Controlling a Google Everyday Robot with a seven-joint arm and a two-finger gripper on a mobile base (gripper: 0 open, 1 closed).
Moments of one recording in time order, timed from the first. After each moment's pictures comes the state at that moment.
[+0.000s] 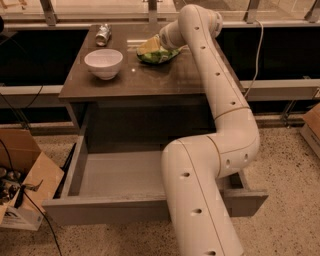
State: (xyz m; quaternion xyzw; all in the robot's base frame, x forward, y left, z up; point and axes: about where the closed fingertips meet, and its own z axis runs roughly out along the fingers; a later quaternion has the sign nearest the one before) arm 0.951 -0.023 0.863 -0.25 0.84 0.13 0.47
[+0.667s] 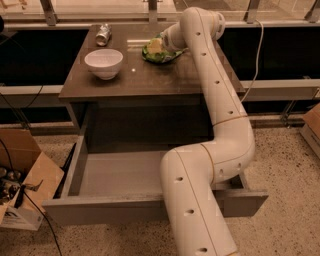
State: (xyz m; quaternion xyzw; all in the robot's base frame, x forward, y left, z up) arm 0.942 -0.039 0.859 -0.23 0.85 0.13 0.47
